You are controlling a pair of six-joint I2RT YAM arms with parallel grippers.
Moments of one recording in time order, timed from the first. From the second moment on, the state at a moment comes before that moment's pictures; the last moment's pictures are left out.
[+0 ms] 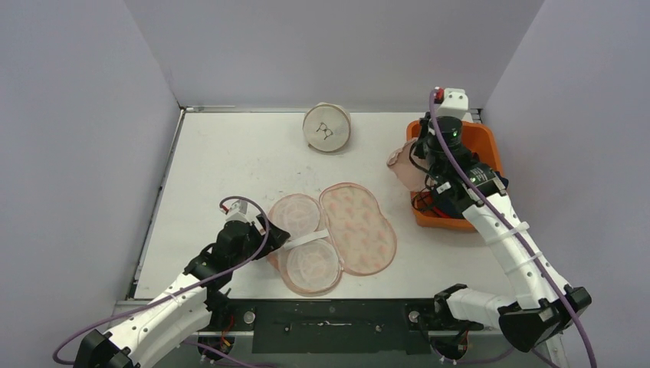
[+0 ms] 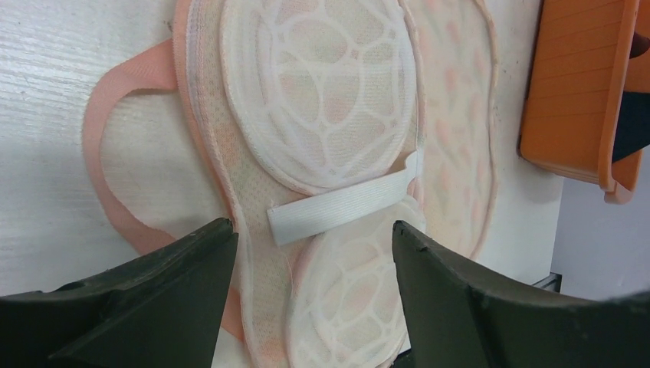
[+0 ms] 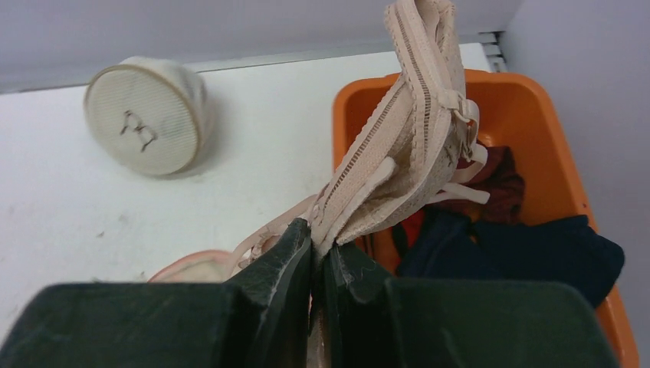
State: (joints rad) left arm -0.58 0.66 0.24 -0.16 -0.07 -0.98; right arm 0.50 1.15 1.34 -0.56 0.50 0.22
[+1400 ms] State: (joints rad) left arm -0.58 0.70 0.22 -0.04 0.02 -1.02; right arm -0.08 1.44 1.02 -0.01 0.08 0.49
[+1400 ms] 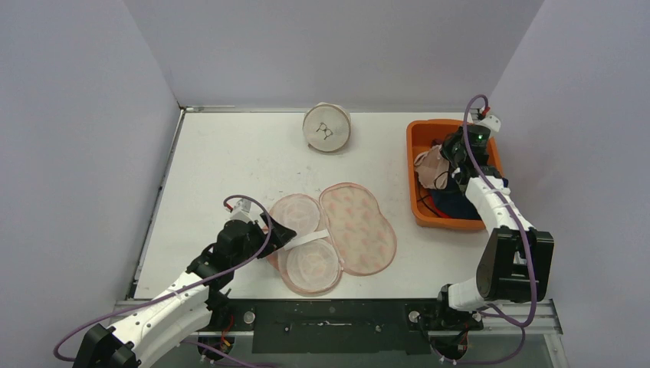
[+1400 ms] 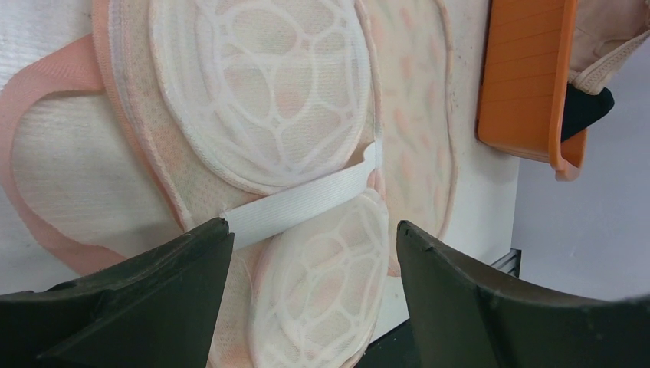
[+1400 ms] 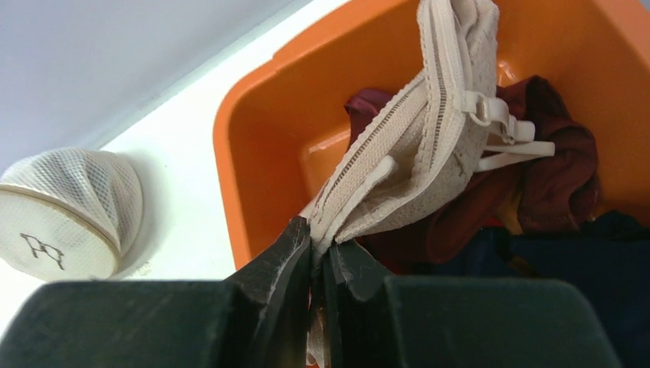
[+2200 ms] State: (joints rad) left arm -0.58 0.66 0.20 0.00 0.04 -1.02; right arm -0.08 0.97 0.69 -0.16 0.21 0.60
